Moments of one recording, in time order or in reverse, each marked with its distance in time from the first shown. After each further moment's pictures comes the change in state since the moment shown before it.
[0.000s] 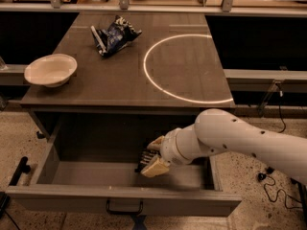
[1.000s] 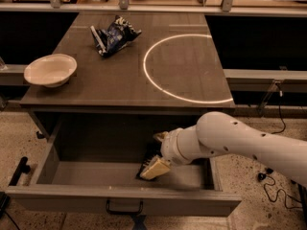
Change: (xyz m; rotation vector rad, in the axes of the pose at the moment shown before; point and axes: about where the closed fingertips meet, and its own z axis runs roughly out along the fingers) arm 0.002 -0.011 0.003 0.042 -0.029 0.025
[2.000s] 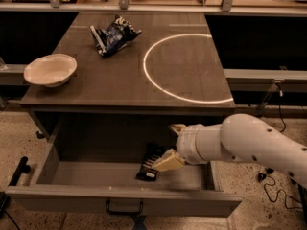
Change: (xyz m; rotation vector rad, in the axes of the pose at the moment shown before) arm -0.002 -0.016 -0.060 0.166 -0.040 0.014
